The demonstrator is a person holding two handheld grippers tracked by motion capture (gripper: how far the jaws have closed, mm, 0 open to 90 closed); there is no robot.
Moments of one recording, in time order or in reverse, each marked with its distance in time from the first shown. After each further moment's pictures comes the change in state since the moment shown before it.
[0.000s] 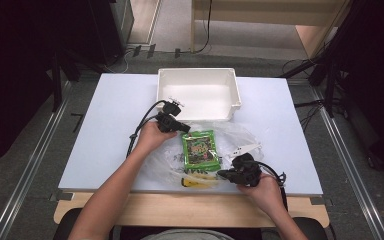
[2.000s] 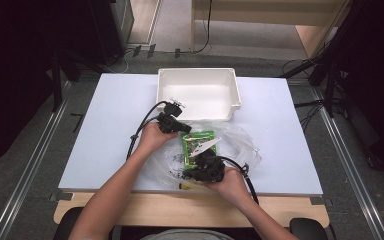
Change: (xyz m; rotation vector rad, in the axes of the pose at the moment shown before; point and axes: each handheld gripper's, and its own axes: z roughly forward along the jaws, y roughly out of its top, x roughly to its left) left arm 0.000 0.000 0.005 -0.012 -0.004 0.003; right arm 0.053 0.058 0.058 0.020 0.147 -0.133
